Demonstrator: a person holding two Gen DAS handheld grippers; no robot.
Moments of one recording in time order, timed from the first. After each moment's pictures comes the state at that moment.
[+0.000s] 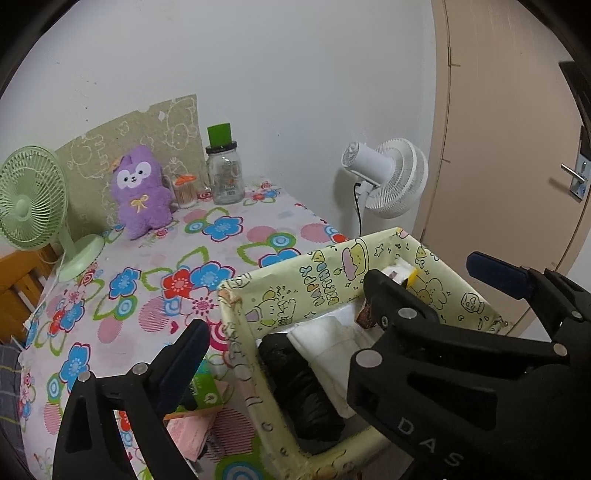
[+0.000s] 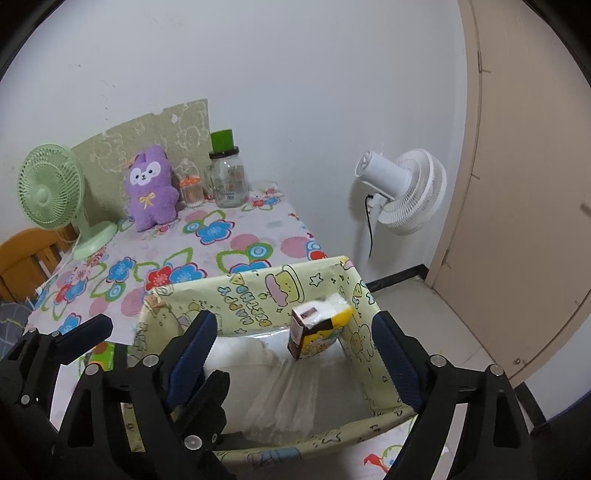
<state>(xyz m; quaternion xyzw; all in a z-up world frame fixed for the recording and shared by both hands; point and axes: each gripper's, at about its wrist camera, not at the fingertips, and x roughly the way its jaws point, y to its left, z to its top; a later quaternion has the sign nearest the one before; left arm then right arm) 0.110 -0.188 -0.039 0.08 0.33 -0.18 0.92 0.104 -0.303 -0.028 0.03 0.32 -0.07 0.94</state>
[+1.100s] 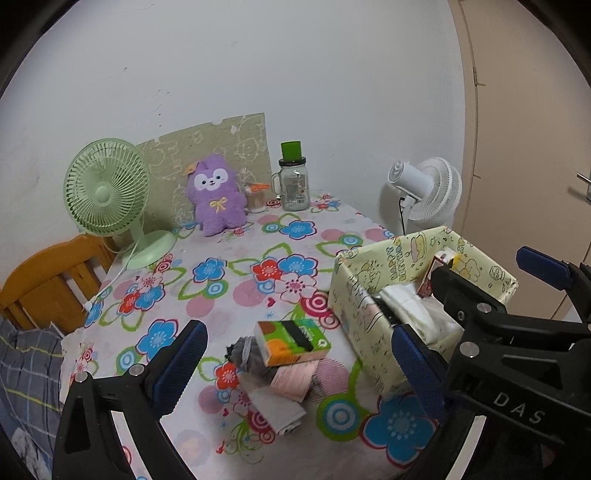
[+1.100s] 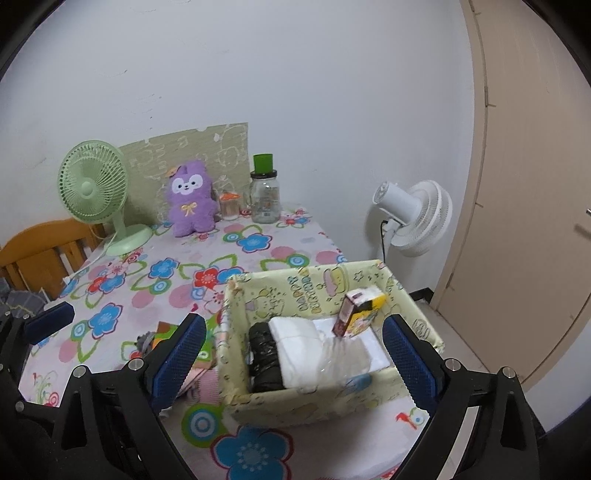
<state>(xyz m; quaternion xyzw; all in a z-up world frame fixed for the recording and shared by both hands) 0.051 -0.093 -0.019 0.08 0.30 -0.10 0.95 0.039 -0.234 -0.008 0.00 0.28 -0.05 0.96</state>
